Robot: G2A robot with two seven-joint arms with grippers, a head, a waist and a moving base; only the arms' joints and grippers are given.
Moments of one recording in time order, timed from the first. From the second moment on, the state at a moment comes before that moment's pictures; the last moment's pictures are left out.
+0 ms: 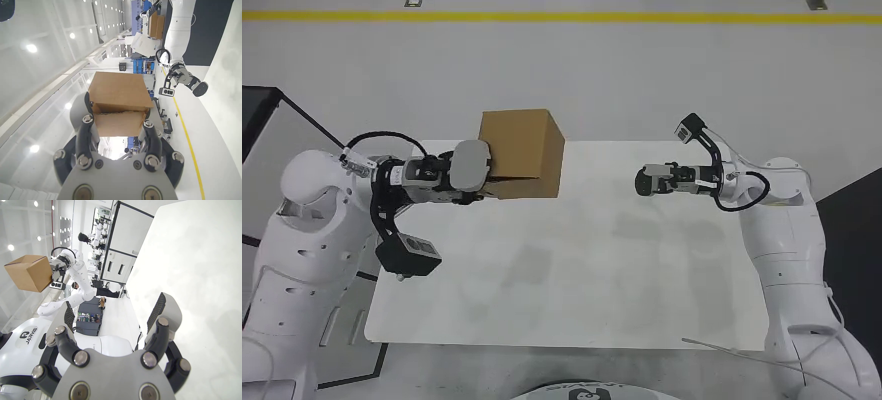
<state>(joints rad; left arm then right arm) 1.11 -0.86 -1.39 -1.83 2.19 -0.17 1.24 -0.98 -1.21 1.48 -1.18 0.24 -0.25 1.51</state>
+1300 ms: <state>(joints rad) 1.05 -0.86 -1.16 -1.59 1.95 -0.89 0.93 -0.98 -1.21 1.48 -1.18 0.24 -0.25 1.51</state>
